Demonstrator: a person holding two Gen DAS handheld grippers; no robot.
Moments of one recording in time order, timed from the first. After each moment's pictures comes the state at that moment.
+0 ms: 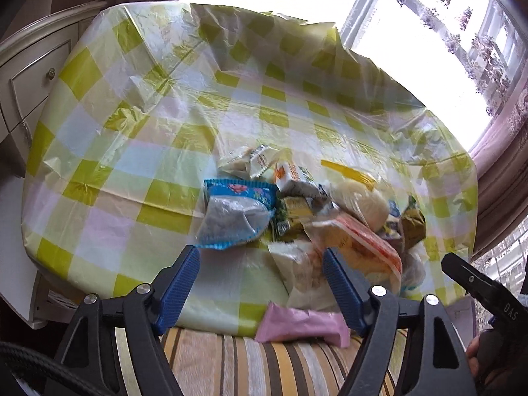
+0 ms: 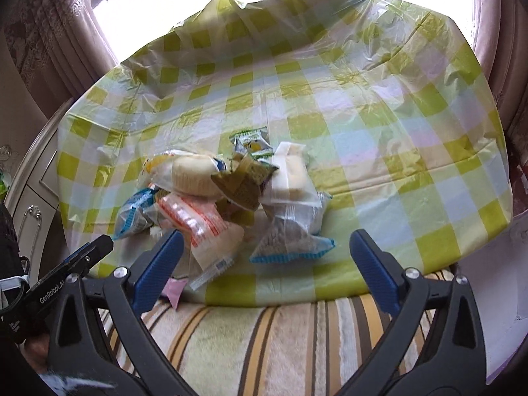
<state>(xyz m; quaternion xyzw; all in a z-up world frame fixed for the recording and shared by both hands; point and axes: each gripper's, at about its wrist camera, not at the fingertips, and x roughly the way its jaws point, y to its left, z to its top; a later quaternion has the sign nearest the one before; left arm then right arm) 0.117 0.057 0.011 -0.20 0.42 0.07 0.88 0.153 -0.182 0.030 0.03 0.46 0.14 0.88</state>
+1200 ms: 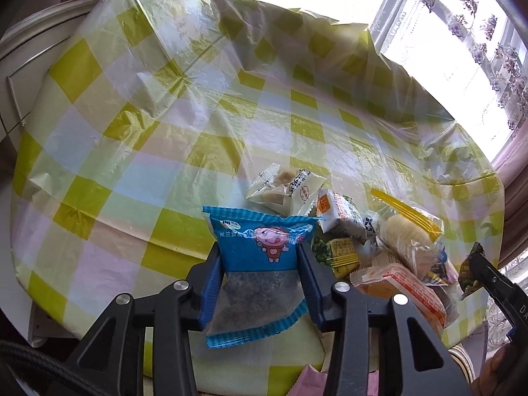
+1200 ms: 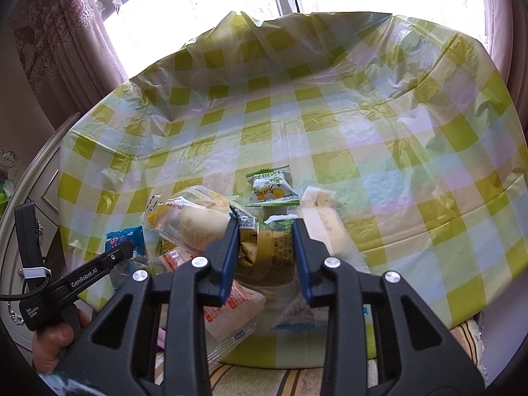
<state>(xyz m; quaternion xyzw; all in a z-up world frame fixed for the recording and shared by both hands) 0.149 0.085 -0.005 -0.20 0.42 0.10 0.88 0.180 -0.163 0.029 0.04 0.41 0.17 0.89</state>
